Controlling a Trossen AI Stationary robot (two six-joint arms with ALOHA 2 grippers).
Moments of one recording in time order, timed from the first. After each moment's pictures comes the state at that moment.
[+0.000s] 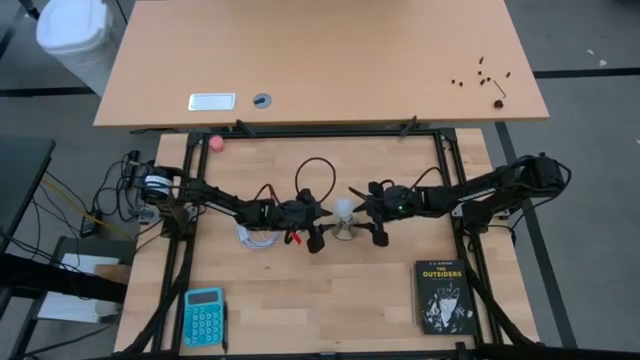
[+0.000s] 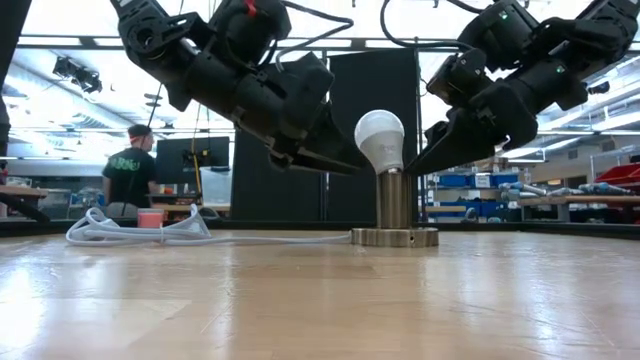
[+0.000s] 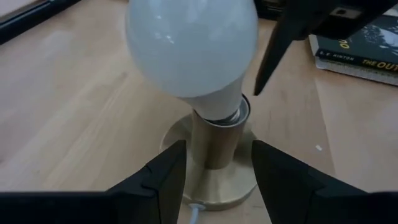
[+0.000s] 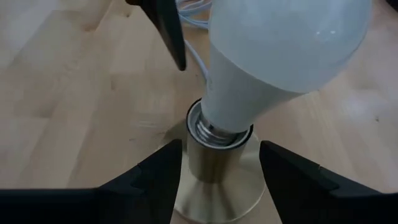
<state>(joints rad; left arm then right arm) -0.06 1.78 0.84 0.49 -0.23 -0.21 -0.03 1.35 0.46 0.31 0.00 -0.04</state>
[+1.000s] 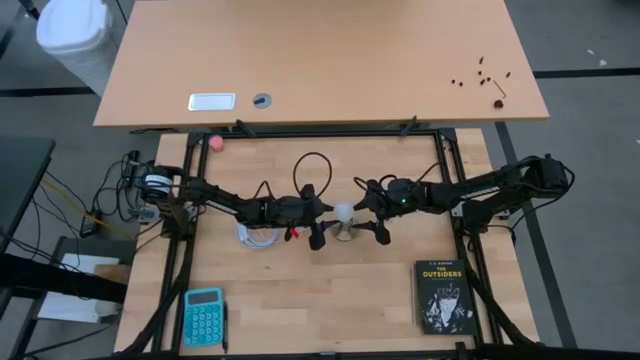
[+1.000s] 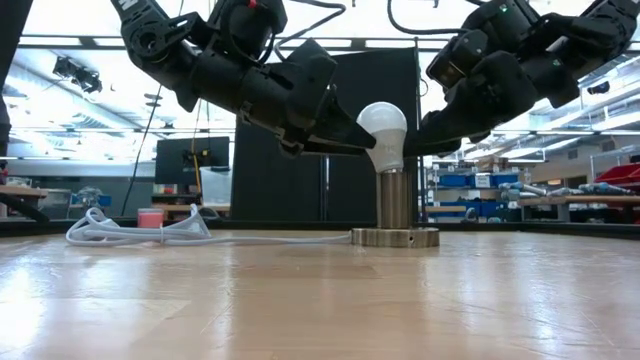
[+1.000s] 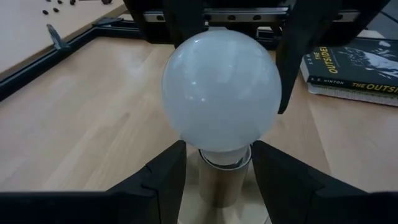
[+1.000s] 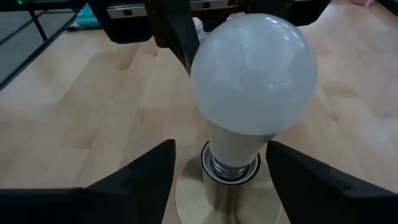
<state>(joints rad) -0.03 1.78 0.83 0.62 -0.21 -0.10 -0.08 1.31 0.46 0.37 -0.15 -0.01</state>
